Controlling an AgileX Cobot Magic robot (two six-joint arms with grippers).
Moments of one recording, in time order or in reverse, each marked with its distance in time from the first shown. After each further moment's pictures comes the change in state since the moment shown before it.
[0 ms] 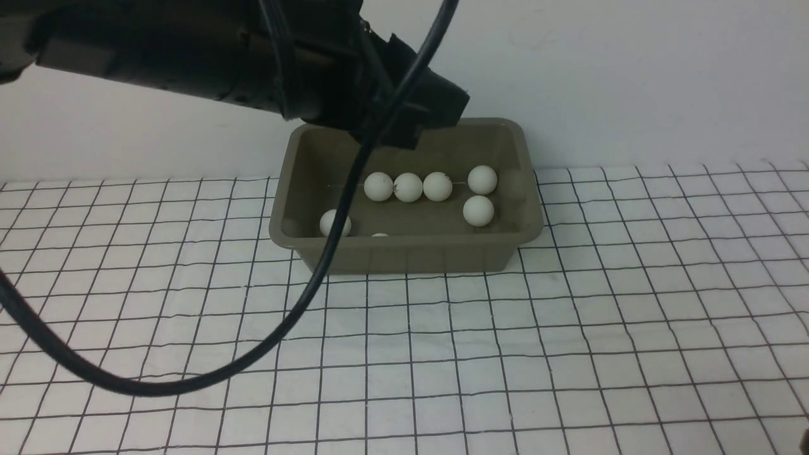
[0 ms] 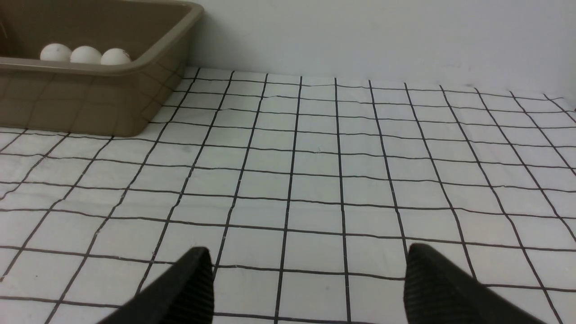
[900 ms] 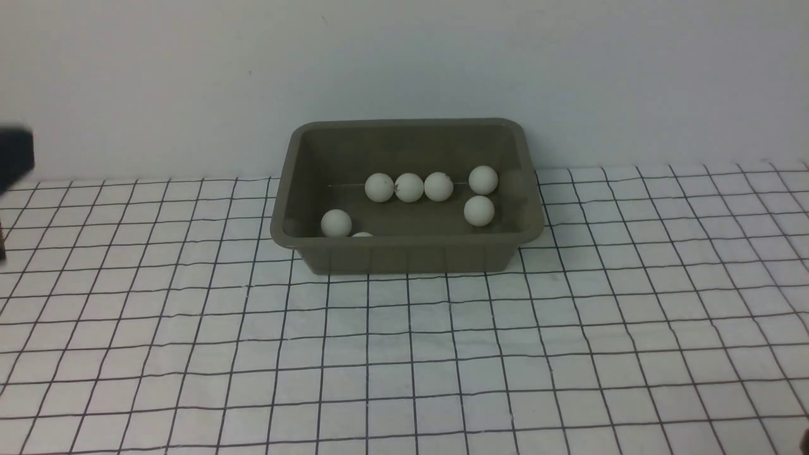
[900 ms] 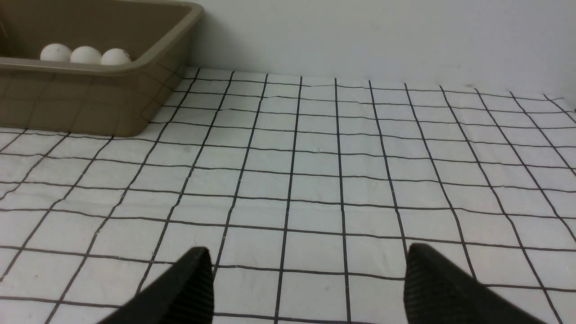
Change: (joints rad) right arm 0.000 0.000 0.000 0.000 0.000 0.000; left arm 0.194 -0.897 1.218 0.732 -0.403 -0.672
